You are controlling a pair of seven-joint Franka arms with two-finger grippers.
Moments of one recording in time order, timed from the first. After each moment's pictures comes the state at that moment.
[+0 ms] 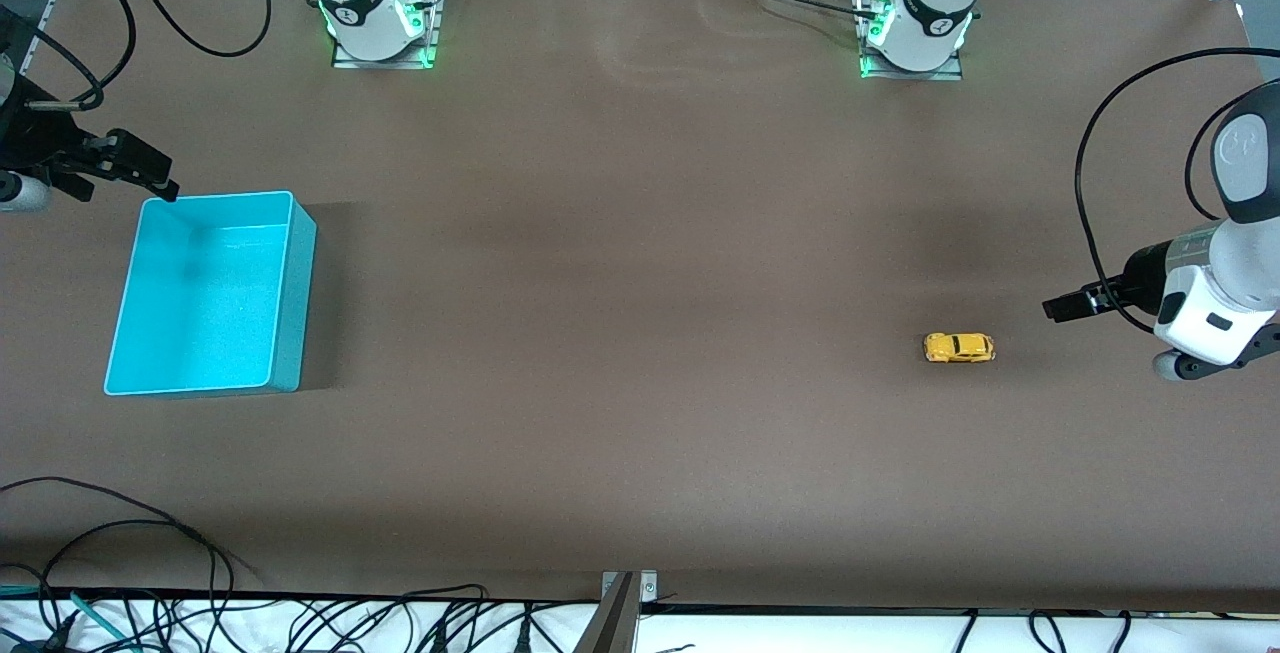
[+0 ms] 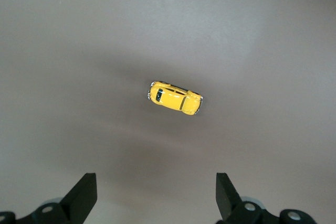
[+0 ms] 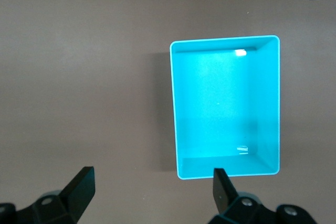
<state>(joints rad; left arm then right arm) 0.09 0.37 -0.04 -1.46 -0.02 1.66 -0.30 -0.03 -0.02 0.00 -1.70 0.01 1.71 -0.03</state>
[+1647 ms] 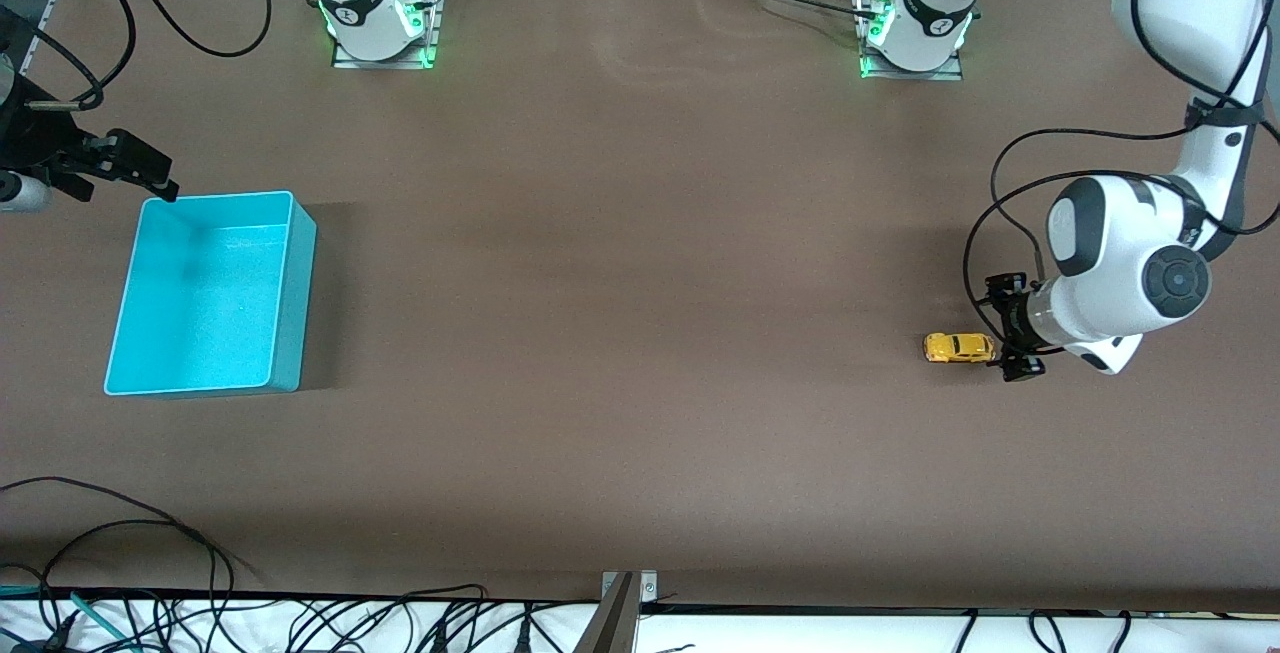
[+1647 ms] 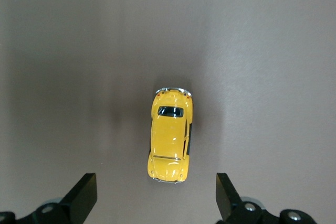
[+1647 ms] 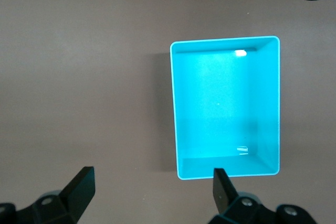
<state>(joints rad) 0.06 0.48 -0.05 -1.82 -0.02 2.20 -1.65 -0.03 -0.02 0.00 -1.70 0.01 1.71 -0.03</state>
